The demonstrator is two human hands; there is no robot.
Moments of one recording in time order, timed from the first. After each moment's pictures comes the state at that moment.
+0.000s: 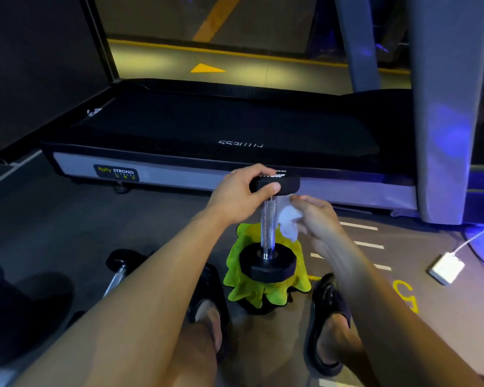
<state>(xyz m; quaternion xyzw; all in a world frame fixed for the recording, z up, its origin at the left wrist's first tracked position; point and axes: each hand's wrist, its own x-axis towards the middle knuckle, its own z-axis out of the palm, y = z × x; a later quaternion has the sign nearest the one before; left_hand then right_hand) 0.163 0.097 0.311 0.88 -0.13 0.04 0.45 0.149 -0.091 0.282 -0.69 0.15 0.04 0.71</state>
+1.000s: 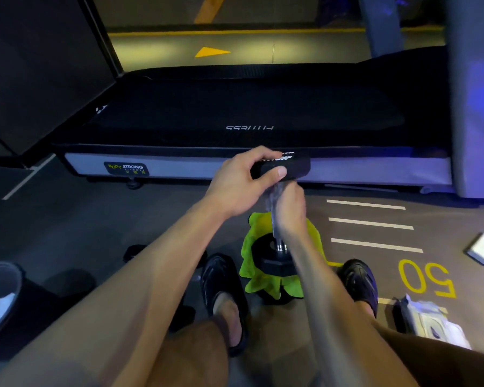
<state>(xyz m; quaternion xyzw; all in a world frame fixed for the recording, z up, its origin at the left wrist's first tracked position) 0.166 0.101 0.315 0.89 -0.14 0.04 0.43 0.169 -0.018 0.245 -0.79 0.10 -0.08 0.59</state>
